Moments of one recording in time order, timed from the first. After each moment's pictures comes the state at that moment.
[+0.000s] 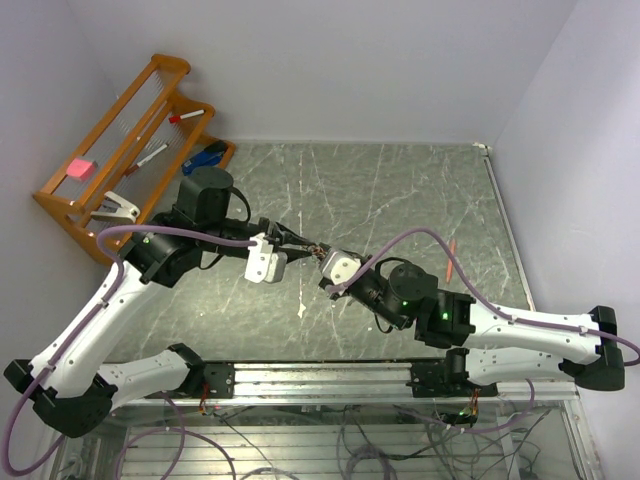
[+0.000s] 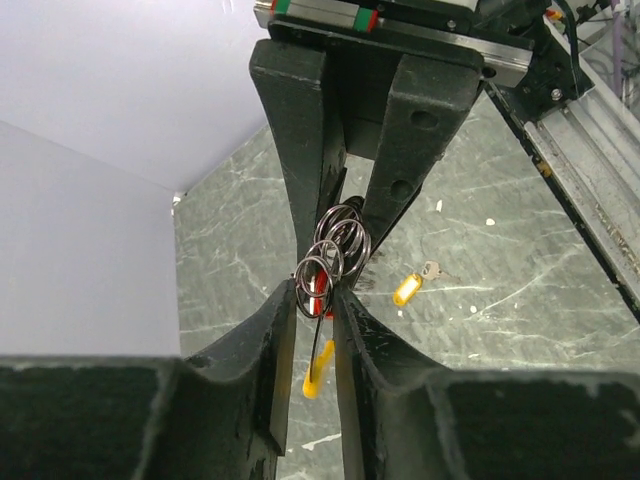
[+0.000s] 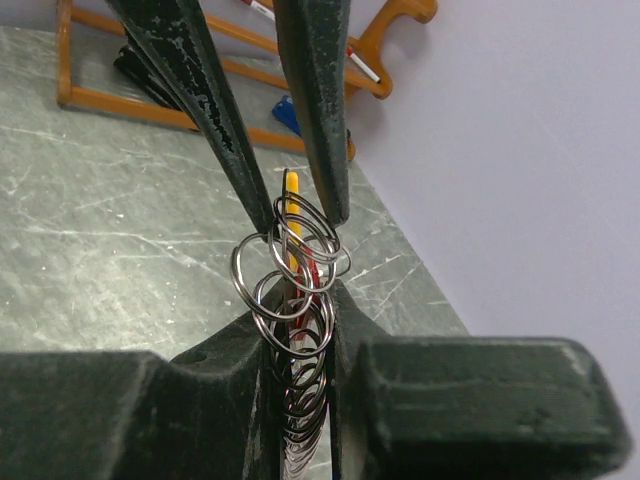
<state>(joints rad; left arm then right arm) -0.68 1.06 1.36 -0.74 0.91 1.07 1.35 1.01 0.88 0.14 0.45 -0.60</state>
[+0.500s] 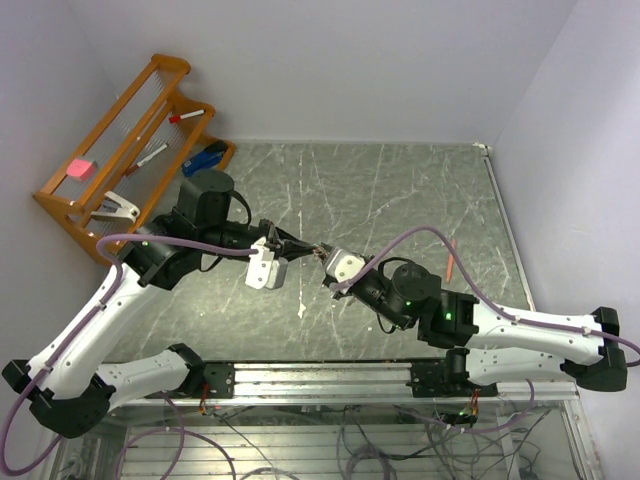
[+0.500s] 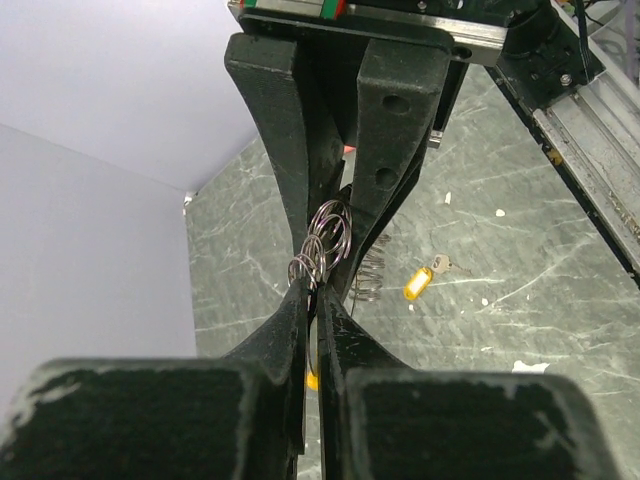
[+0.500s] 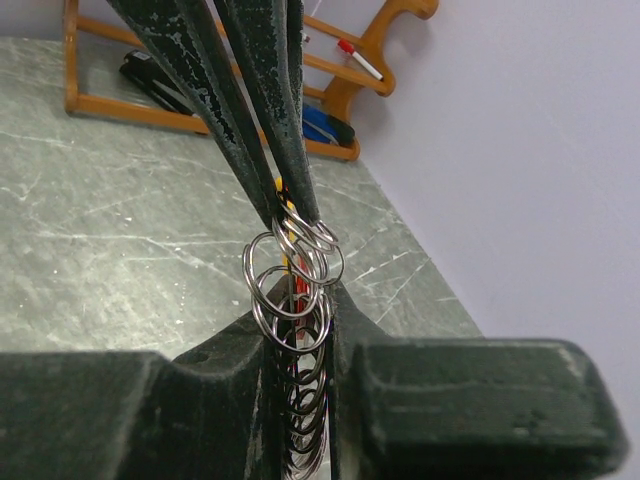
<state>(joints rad) -0.71 1.05 1.36 -0.75 0.87 1.10 1.35 1.00 0.88 0.12 0.46 -0.57</state>
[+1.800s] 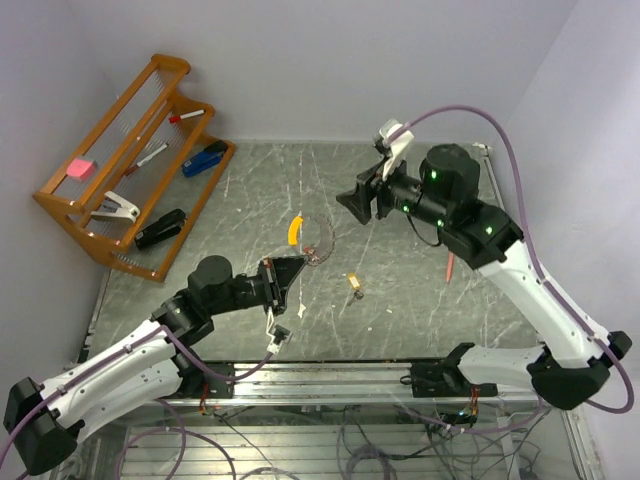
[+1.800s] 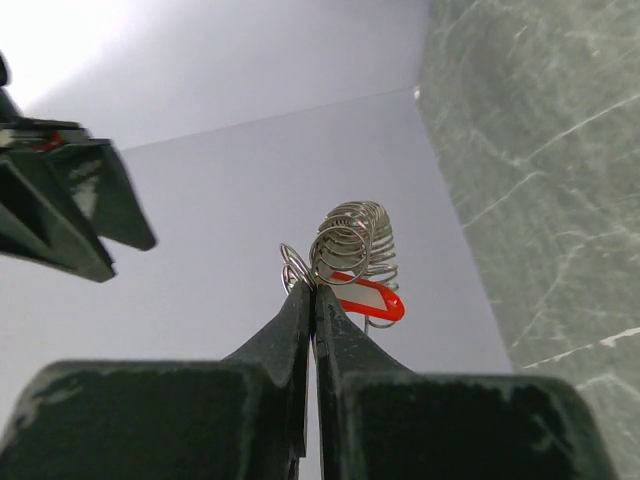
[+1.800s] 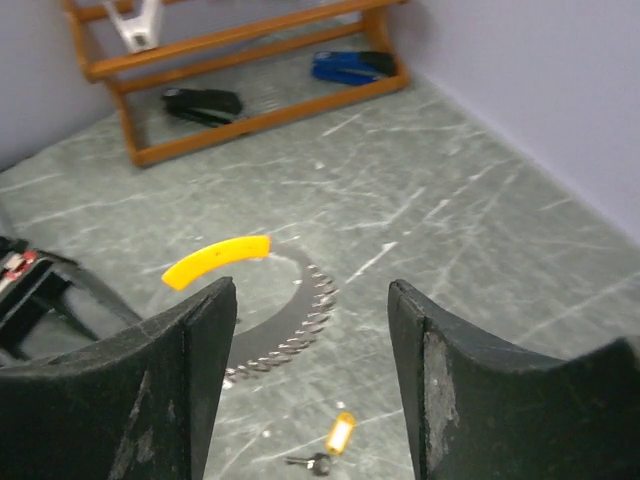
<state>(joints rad) -0.82 0.69 0.50 0.04 0.47 1.79 0.76 1.17 1.45 -0.46 -0.08 -0.07</state>
